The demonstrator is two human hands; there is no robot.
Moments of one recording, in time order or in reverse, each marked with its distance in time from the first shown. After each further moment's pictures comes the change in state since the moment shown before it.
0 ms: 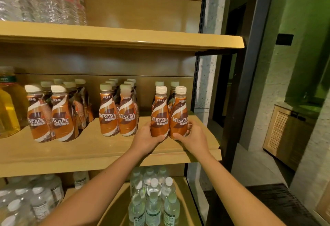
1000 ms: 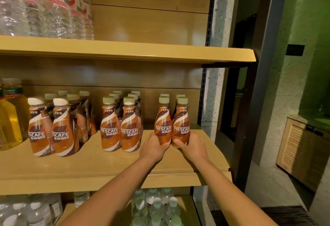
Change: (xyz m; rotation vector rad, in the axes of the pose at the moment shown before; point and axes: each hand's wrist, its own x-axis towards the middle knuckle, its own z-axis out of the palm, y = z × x) left_hand 0.059 -0.023 0.025 0.209 0.061 -0.140; right_hand 0.051 0.010 0.026 -0.120 -0.053 -0.025
